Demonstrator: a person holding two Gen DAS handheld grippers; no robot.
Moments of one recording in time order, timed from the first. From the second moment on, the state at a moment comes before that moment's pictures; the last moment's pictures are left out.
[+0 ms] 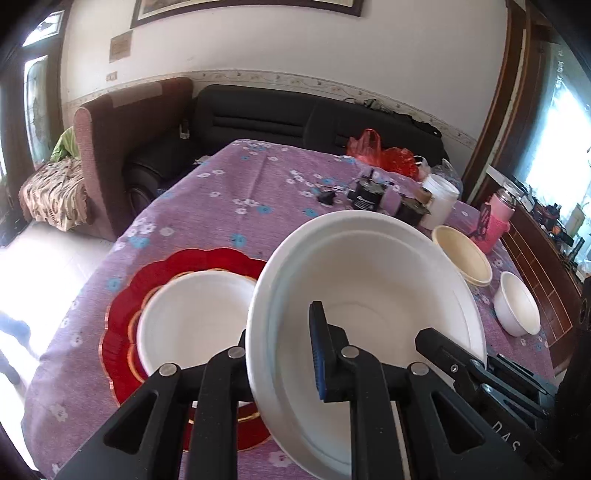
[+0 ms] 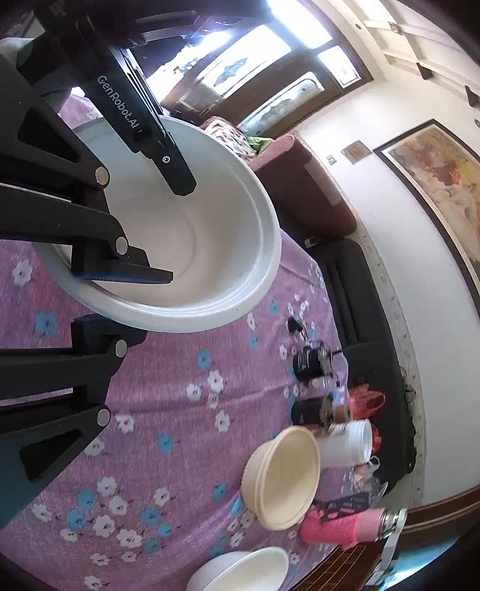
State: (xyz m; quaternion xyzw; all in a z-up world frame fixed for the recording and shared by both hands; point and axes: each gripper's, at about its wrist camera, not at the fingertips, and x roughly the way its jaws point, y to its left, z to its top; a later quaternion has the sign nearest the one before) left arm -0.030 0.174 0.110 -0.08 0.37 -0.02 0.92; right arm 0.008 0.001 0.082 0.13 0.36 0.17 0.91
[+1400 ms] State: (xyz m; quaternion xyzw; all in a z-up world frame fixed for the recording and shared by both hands) left arm -0.053 0.312 0.108 -0.22 0.36 0.05 0.91; right arm 0.072 0.128 0.049 0.04 0.41 0.18 0.90
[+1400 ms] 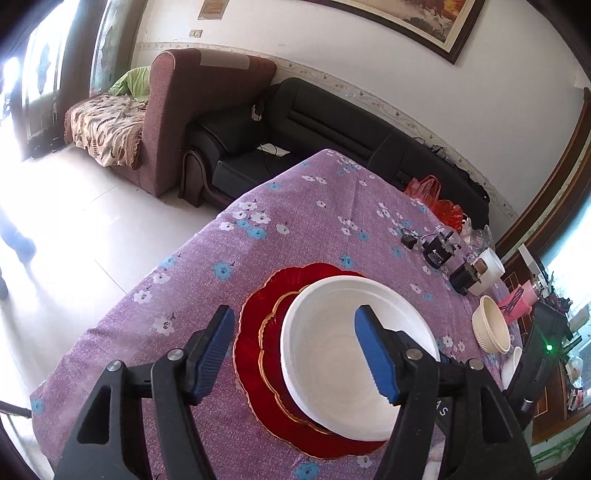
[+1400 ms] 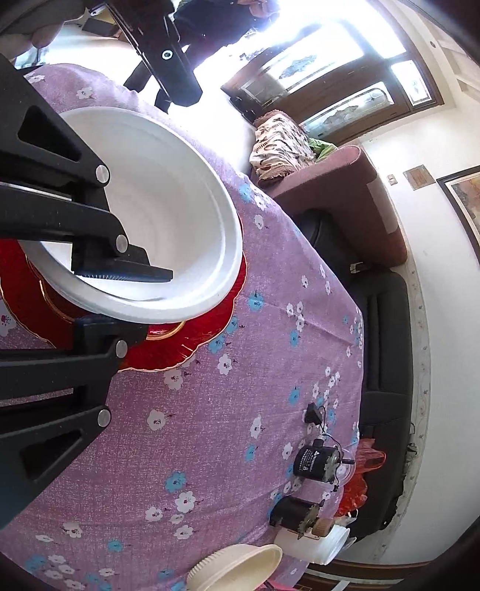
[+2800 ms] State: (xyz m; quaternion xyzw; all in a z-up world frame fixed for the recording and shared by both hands) left arm -0.113 0.135 0.139 0.00 0.30 0.03 0.95; right arm -0.037 -0.058 0.057 0.16 0.34 0.10 0.92
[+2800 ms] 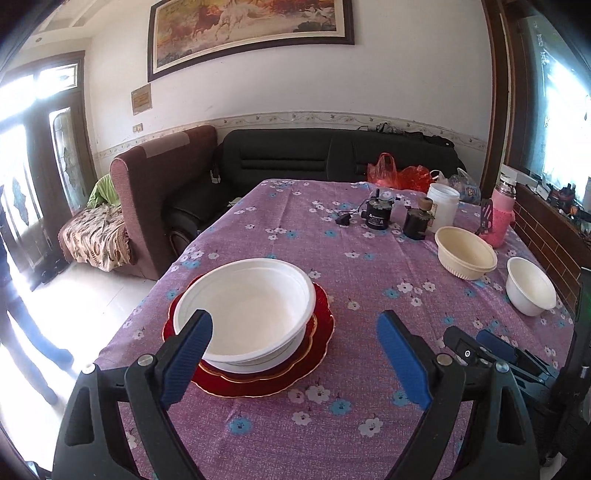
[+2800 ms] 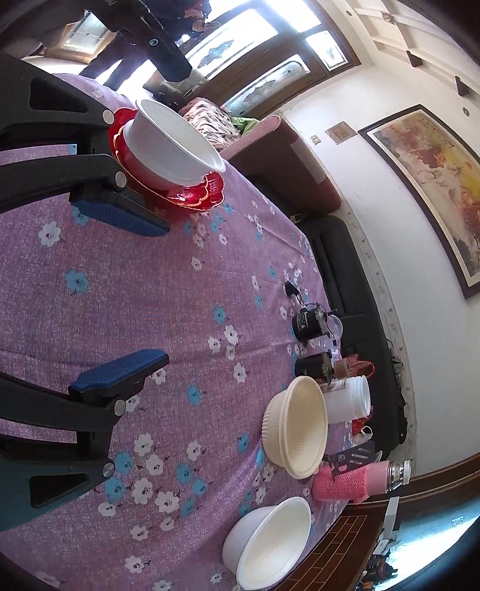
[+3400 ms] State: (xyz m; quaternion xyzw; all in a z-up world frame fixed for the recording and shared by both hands) left arm -0.103 0.091 0.127 0.04 0.32 0.00 0.95; right arm -0.041 -0.120 0.061 0.19 0.32 0.05 0.93
